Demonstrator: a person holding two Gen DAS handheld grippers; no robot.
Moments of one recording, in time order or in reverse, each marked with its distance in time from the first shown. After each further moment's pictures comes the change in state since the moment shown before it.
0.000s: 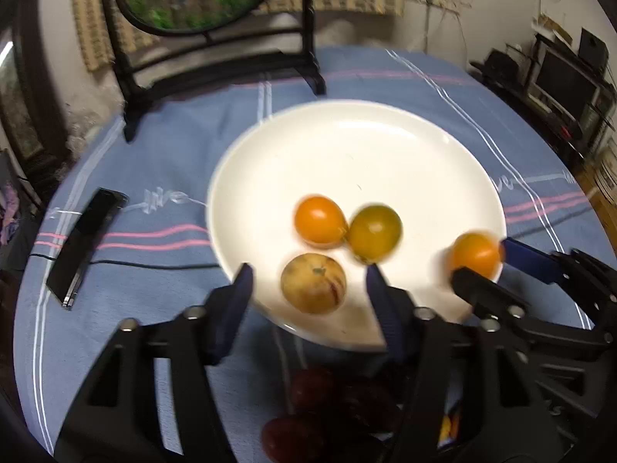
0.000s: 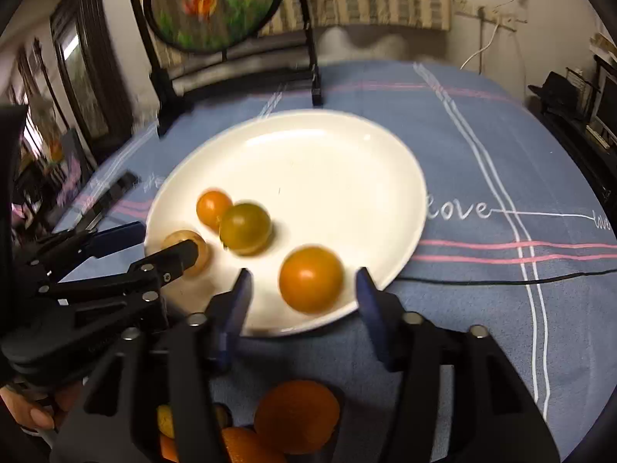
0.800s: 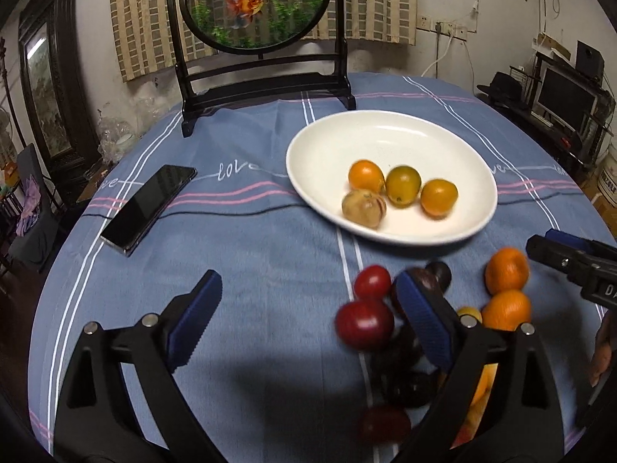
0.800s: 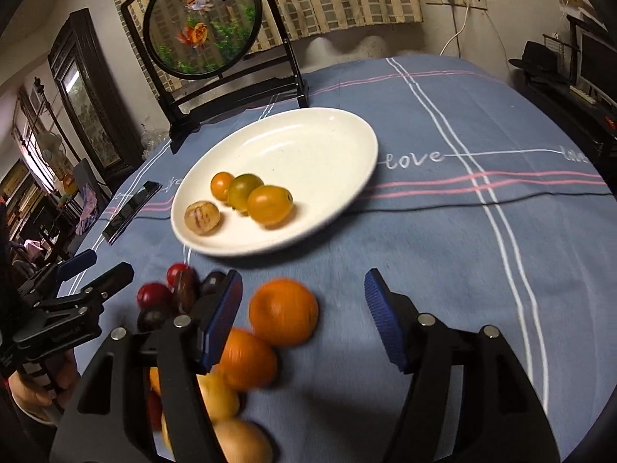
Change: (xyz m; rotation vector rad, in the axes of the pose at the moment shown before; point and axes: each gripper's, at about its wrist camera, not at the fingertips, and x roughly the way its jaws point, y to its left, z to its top) left arm -0.072 0.033 -0.074 -0.019 -0.092 0.043; right arm -0.063 -0.022 -0.053 0.100 -0.021 0.065
